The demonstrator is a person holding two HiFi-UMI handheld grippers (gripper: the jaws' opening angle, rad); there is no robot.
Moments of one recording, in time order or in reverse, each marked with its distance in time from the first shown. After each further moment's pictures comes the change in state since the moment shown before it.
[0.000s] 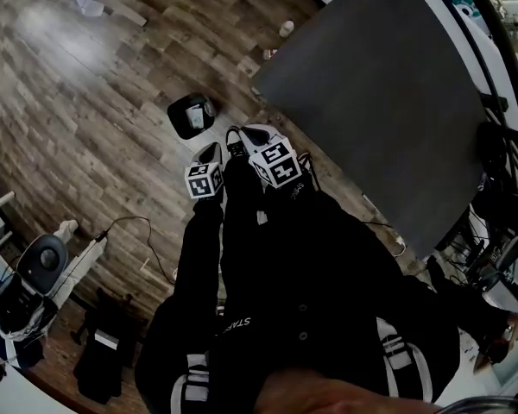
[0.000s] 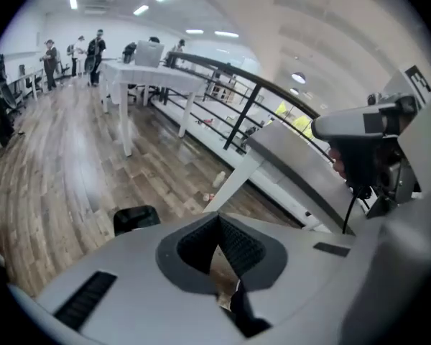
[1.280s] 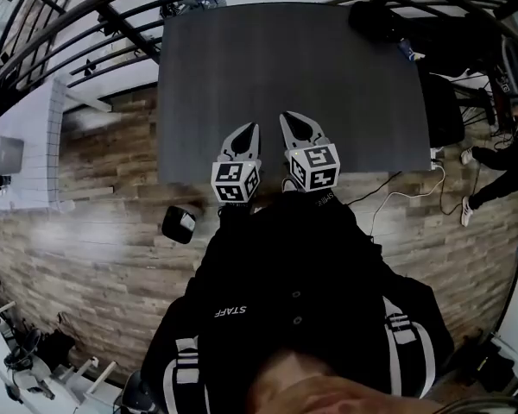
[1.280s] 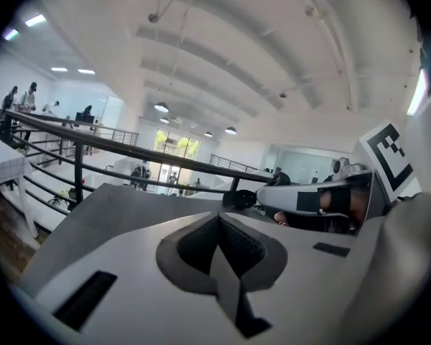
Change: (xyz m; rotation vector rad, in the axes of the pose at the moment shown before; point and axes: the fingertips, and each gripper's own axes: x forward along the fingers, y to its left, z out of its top) left arm -0.073 -0.612 0.106 0.675 -0.283 -0.774; right arm -0.530 -0.209 -0.060 0.353 -0.695 -0.885
